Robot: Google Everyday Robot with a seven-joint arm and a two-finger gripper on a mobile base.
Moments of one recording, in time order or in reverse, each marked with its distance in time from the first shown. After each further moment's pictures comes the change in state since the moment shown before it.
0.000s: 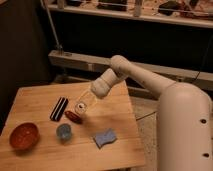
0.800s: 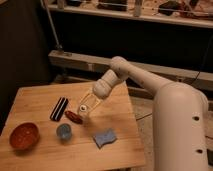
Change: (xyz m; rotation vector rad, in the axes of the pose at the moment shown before) arm 0.002 -0.018 -0.003 0.072 0.047 0.113
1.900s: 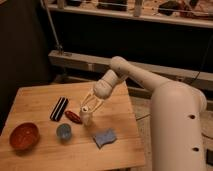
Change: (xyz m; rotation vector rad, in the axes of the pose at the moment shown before) arm 0.004 -0.010 0.002 0.039 0.047 0.069
